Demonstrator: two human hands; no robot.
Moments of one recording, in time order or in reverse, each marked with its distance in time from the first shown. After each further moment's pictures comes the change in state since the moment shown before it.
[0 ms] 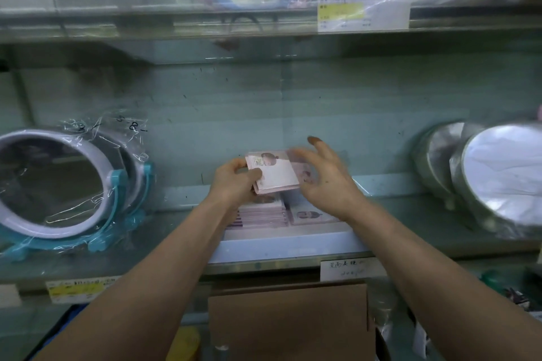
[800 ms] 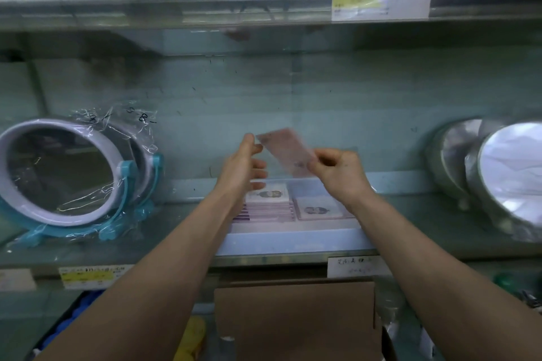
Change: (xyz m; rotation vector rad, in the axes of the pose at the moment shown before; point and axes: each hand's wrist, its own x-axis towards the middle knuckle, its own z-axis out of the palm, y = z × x) left_hand 0.007 0.005 -0.003 0.004 0.010 -0.014; right_hand 0.010 0.000 0.008 0.568 0.120 0.252
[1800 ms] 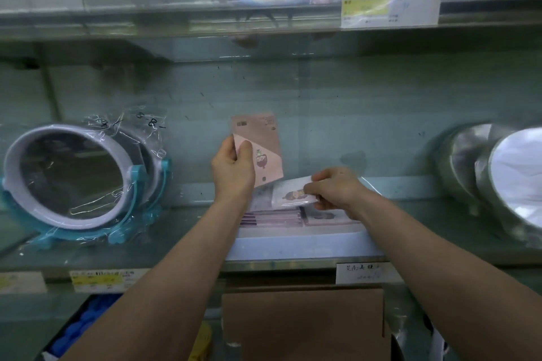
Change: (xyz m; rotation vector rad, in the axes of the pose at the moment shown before) left_hand -0.002 0.003 -0.003 -0.101 0.318 0.352; right_hand 0.000 -0.005 0.011 -0.002 -0.180 0.460
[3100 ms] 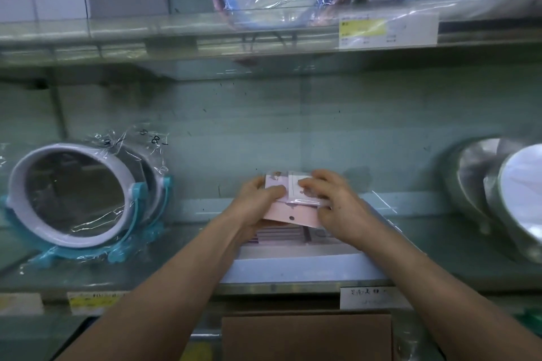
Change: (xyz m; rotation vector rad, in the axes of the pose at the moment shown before) left_hand -0.005 -0.011 0.006 0.083 -0.446 -0.452; right_hand -0.012 0.012 -0.007 -0.550 0.059 -0.670
